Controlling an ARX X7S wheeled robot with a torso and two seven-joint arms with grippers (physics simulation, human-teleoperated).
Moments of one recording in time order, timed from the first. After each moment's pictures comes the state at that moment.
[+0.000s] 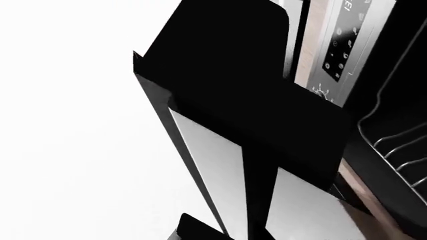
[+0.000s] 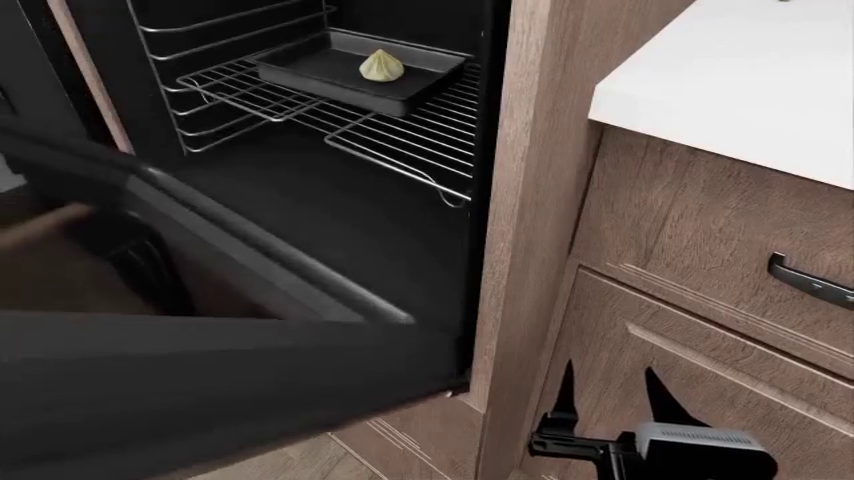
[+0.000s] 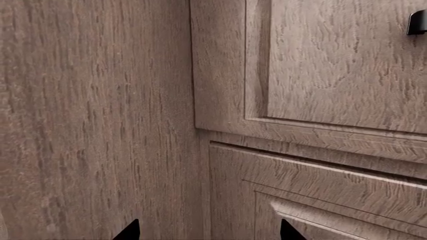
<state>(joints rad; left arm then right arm) 0.21 -0.58 -0.38 0.29 0.33 0.23 -0.73 -0.08 0.35 -0.30 -0.13 0.30 -0.15 0.42</state>
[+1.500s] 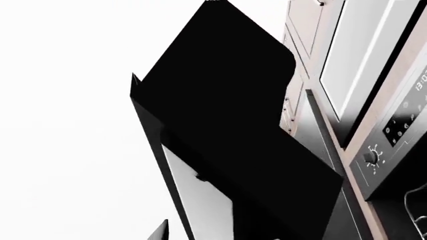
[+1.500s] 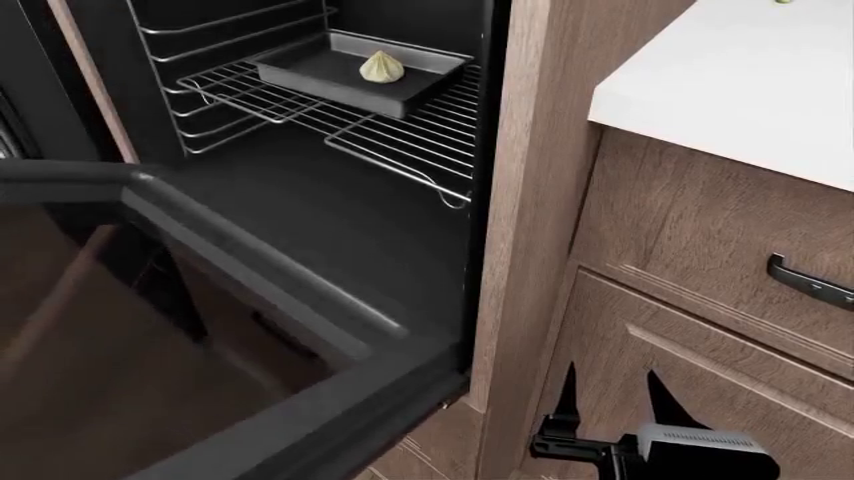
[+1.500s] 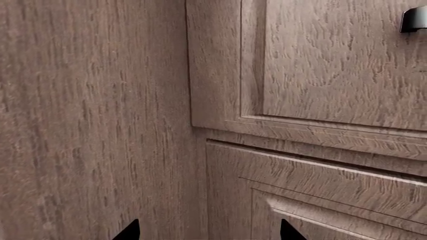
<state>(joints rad) 0.27 -0.42 -0.27 -0.20 0.78 0.98 -1.57 -0.08 0.37 -0.31 -0.13 0.31 -0.15 0.44</state>
